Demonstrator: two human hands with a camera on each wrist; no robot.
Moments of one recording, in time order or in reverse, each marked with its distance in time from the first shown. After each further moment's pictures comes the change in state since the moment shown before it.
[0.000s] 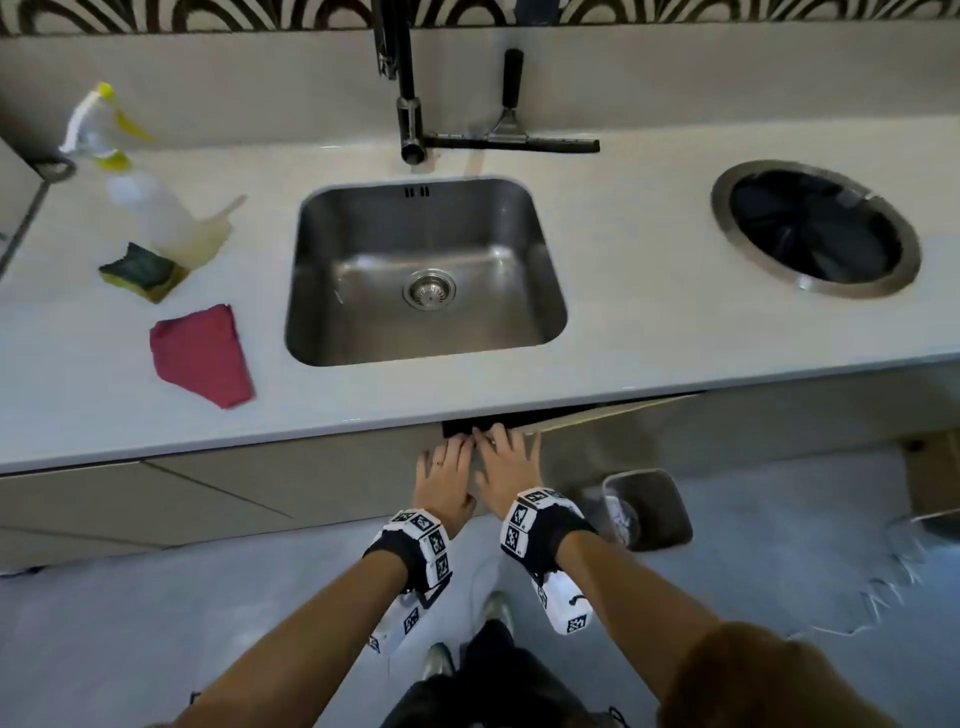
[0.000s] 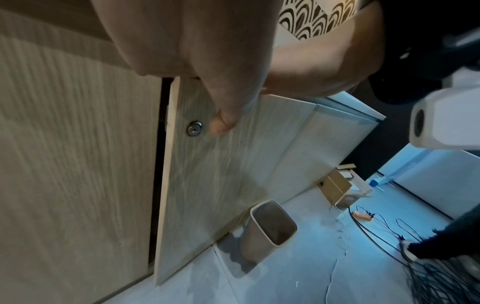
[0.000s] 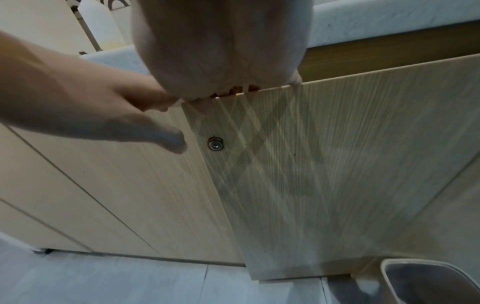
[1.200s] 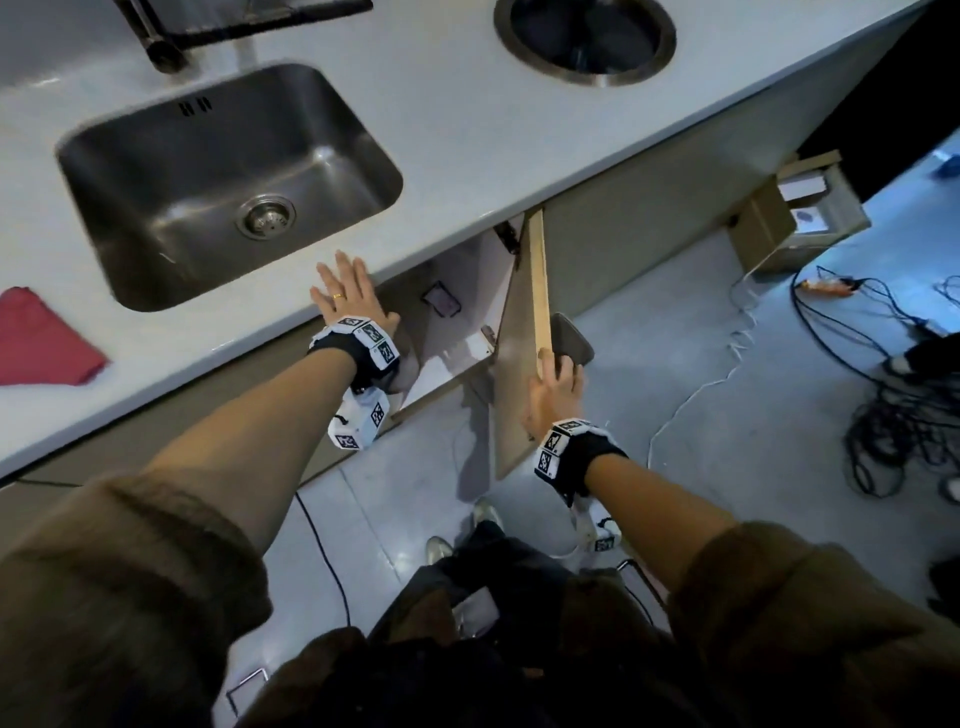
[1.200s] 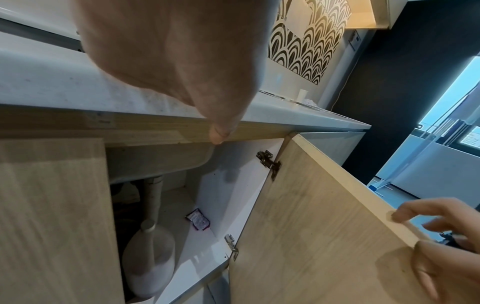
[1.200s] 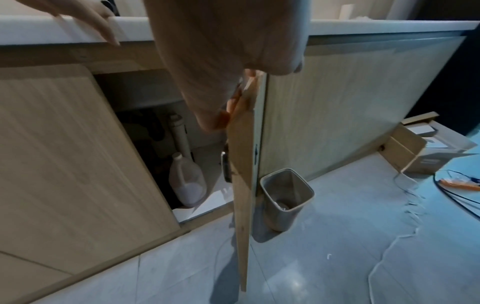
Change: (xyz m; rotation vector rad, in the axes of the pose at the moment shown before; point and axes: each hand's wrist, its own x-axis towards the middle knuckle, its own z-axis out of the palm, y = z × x) left_hand 0.020 0.041 -0.063 0.144 -0.016 0.021; right_hand -0.175 0.070 0.056 -0.091 0.143 0.596
